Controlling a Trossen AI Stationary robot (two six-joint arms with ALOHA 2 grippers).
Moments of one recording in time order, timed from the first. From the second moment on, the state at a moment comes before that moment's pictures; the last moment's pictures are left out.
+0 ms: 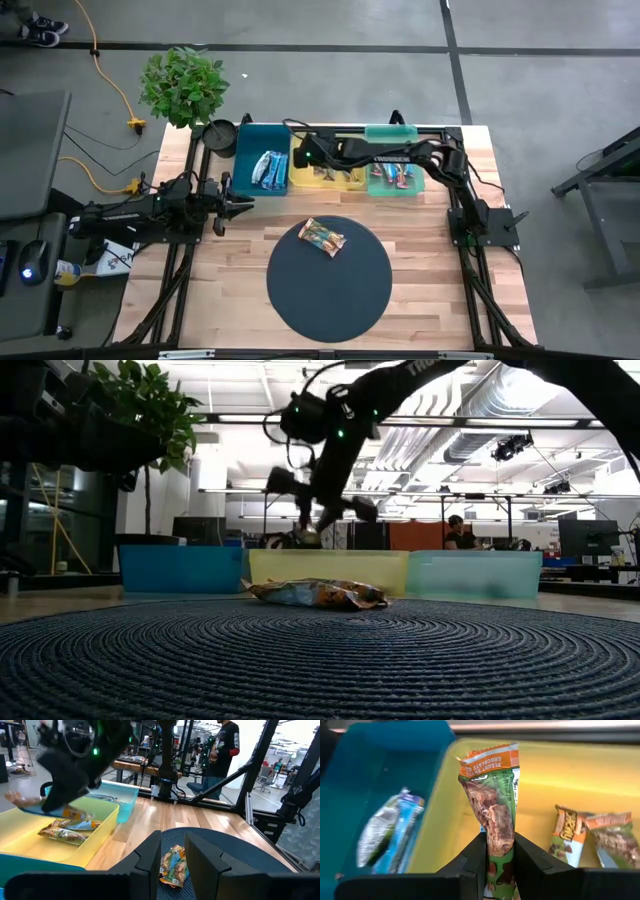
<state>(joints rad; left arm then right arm) 0.15 0.02 0.02 0.02 0.12 -0.16 -0.28 2.13 1.73 -0.55 0.41 1.05</state>
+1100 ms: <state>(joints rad) 0.15 0.02 0.02 0.02 0.12 -0.16 -0.31 2.13 1.62 -0.47 0.40 1.10</state>
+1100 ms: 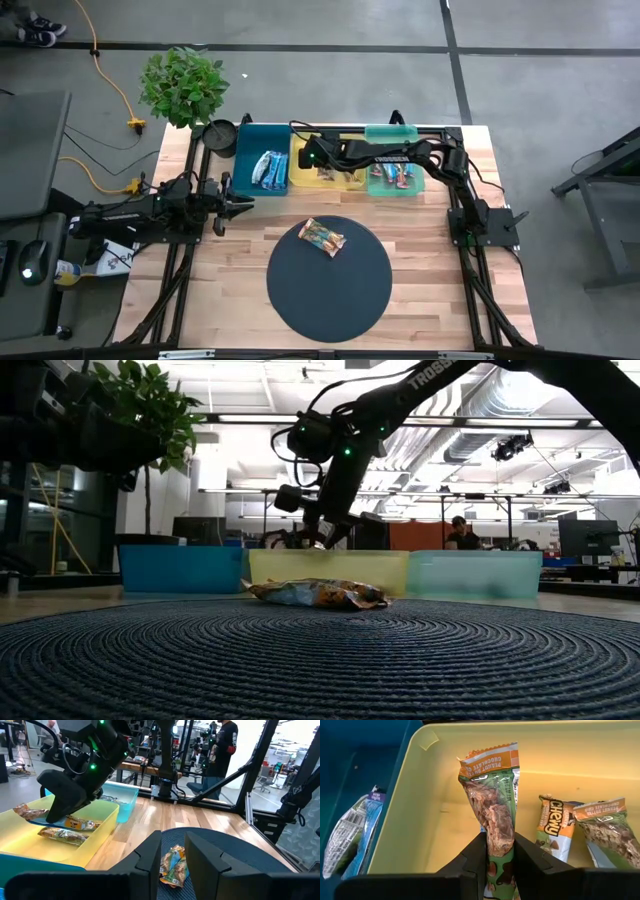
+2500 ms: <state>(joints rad) 0.15 0.02 0.02 0.02 0.12 -0.16 -0.27 1.94 1.63 -0.15 -0.01 0.49</state>
